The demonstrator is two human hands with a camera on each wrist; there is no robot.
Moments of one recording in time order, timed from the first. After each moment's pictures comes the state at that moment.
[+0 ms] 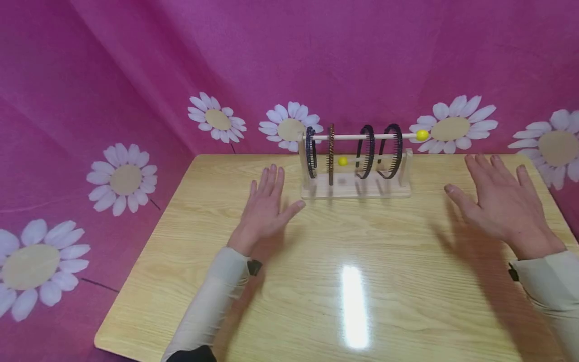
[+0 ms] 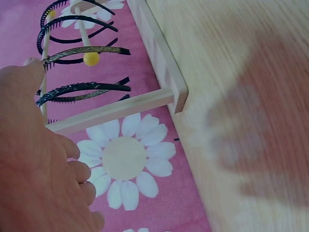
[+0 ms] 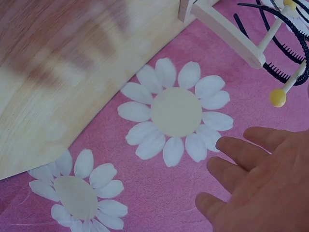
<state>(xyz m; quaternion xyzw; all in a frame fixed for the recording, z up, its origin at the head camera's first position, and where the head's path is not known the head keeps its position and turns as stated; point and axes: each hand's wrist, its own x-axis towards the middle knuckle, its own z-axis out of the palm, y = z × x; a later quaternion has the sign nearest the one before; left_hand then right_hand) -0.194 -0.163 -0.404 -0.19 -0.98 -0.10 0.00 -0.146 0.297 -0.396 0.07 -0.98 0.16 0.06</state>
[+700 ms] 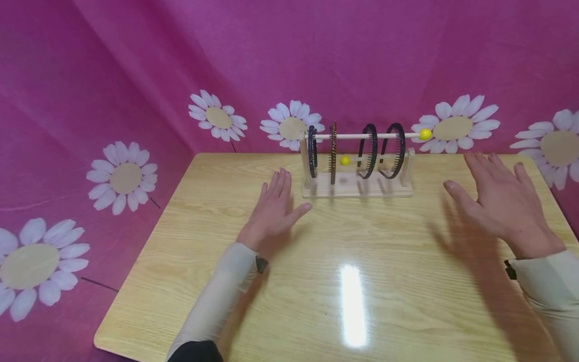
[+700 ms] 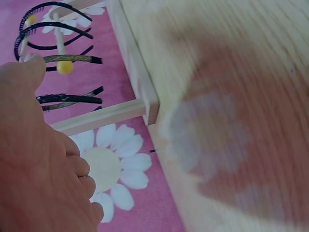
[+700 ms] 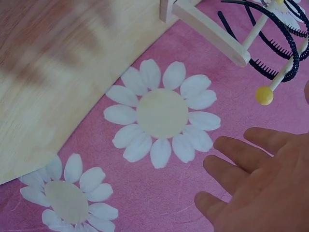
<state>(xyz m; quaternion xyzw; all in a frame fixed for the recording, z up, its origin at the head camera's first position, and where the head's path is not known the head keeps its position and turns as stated) -0.205 -0.158 -0.422 -0.20 -0.97 -0.13 -0.05 -0.147 0.287 -0.386 0.08 -0.98 0.18 0.10</state>
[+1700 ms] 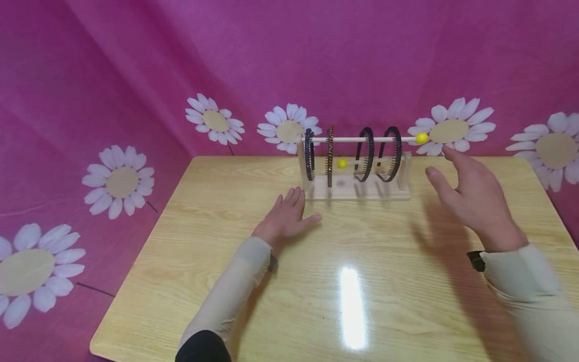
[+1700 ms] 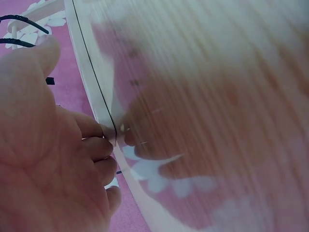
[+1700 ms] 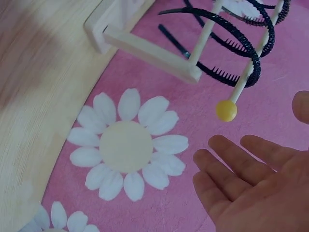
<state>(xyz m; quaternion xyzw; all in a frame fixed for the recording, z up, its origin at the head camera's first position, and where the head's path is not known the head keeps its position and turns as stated) -0.223 -0.136 -0.456 -0.22 -0.96 -0.09 -0.17 -0.155 0.246 -0.371 0.07 -0.93 0.33 0.18</state>
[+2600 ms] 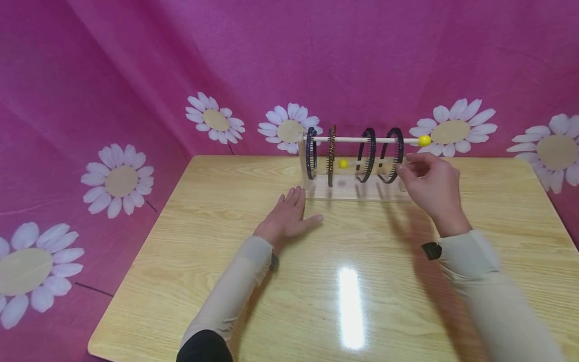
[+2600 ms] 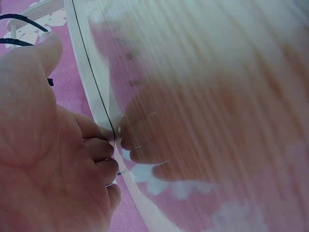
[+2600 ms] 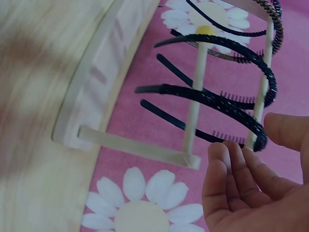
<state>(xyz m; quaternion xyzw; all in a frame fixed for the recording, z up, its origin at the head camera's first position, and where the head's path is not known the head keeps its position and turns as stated) -0.228 -0.134 -0.461 -0.22 -0.95 -0.10 -0.18 -0.185 0.188 -0.380 -0.04 -0.88 0.44 0.18</state>
